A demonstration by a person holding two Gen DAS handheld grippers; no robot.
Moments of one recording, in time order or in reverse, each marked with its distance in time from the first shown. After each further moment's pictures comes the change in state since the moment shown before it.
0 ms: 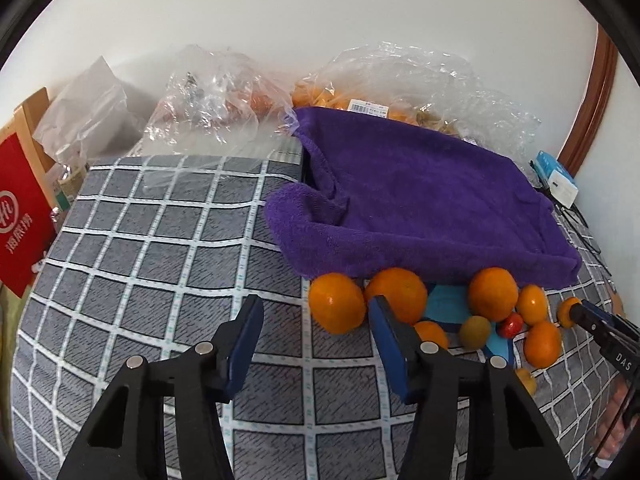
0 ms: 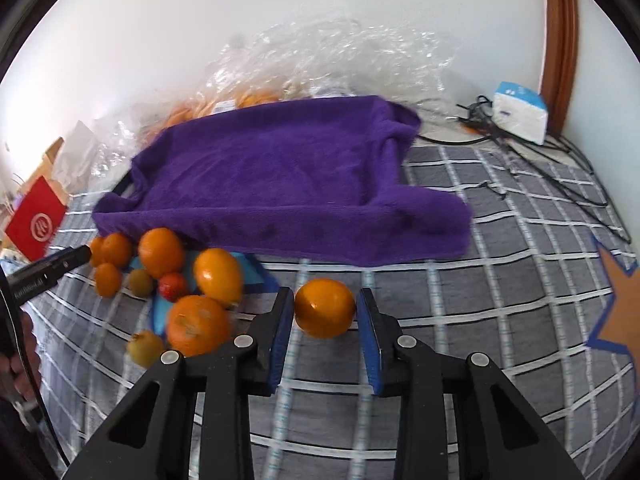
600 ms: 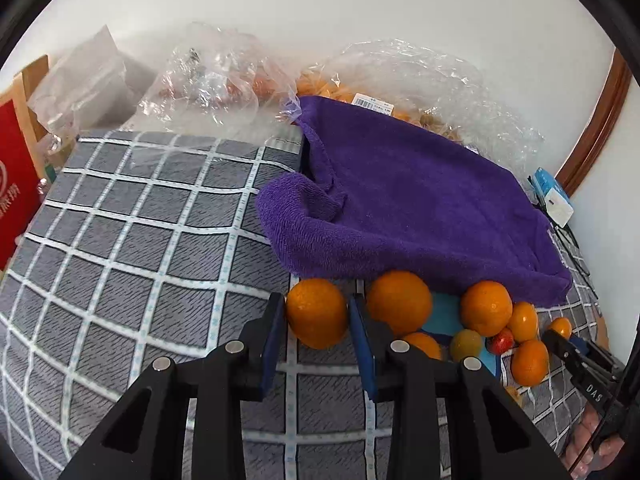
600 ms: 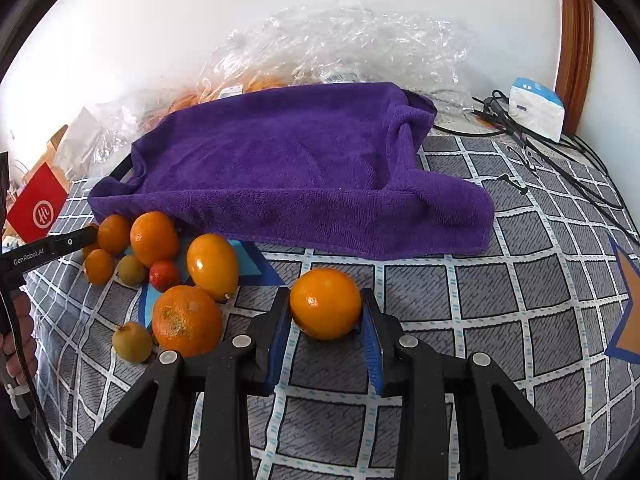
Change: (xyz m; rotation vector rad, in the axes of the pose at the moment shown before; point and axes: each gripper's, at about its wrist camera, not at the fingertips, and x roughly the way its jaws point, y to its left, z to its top) left arm 0.005 0.004 -0.001 -0.080 0.024 -0.031; right arm 0.017 0.003 -0.004 -0.025 0.019 0.049
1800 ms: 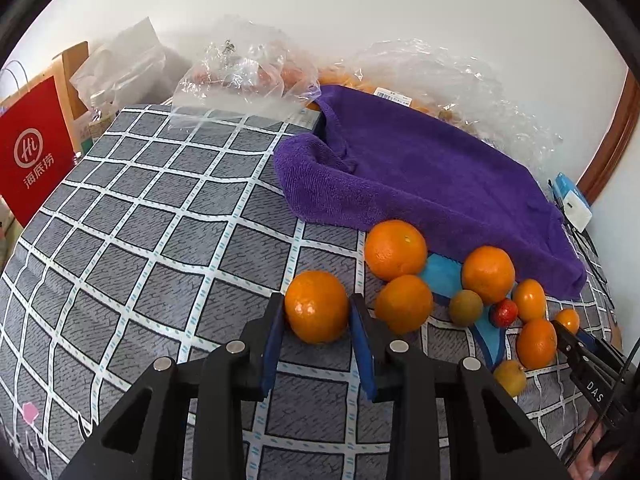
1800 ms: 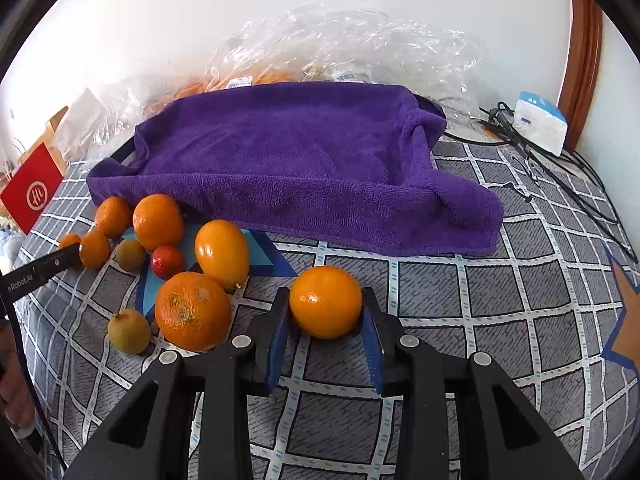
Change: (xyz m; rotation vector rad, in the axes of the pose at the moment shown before) left arm -0.016 -0.011 -0.027 -0.083 -0.019 0.100; right arm 0.004 0.012 -0.007 -0.044 -0.007 -0.041
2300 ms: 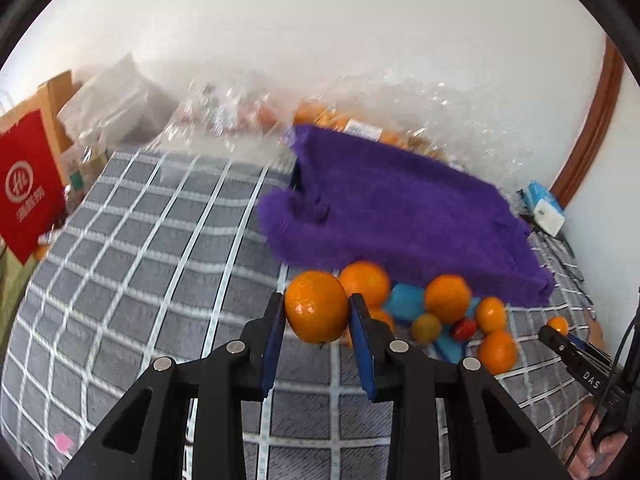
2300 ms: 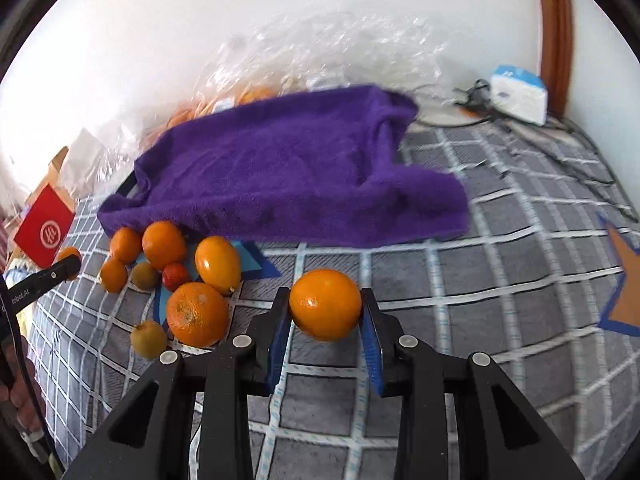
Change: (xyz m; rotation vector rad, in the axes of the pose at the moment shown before) left arm -0.037 -0.006 0.026 0.072 -0.066 -0.082; right arm -0.034 -0.026 0.007 0.126 -0.024 0.016
